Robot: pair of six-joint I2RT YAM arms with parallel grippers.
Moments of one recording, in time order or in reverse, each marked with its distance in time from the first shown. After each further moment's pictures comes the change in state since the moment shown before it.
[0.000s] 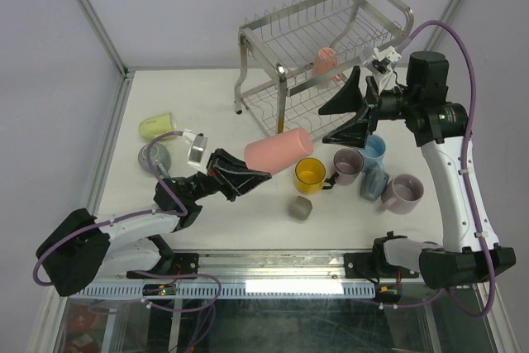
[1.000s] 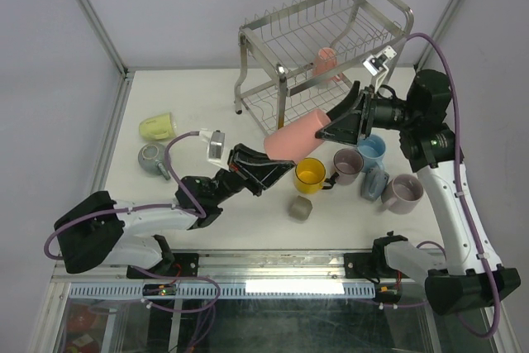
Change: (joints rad) left arm -0.225 0.180 0.144 0.021 -0.328 0.088; right arm 0.036 -0.161 -0.260 0.465 0.194 0.764
